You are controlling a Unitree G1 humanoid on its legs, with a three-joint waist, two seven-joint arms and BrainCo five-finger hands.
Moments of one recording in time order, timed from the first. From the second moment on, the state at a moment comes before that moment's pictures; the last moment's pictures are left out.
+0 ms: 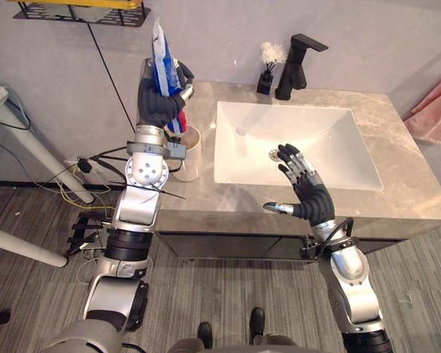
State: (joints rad) left arm -0.63 0.28 -0.02 0.01 0.13 -0.09 0.20; right arm 0.03 -0.13 0.09 -0.33 0.13 -0.15 0.17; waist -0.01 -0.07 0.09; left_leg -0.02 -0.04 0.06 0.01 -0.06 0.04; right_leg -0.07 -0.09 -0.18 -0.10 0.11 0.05
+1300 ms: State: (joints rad) left arm -0.54 0.23 -0.01 0.03 0.08 -0.12 0.19; right arm 0.03 -0.13 0.09 -0.37 0.15 -0.15 0.15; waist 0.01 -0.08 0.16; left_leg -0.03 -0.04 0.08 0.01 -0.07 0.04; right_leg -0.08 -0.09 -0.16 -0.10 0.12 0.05
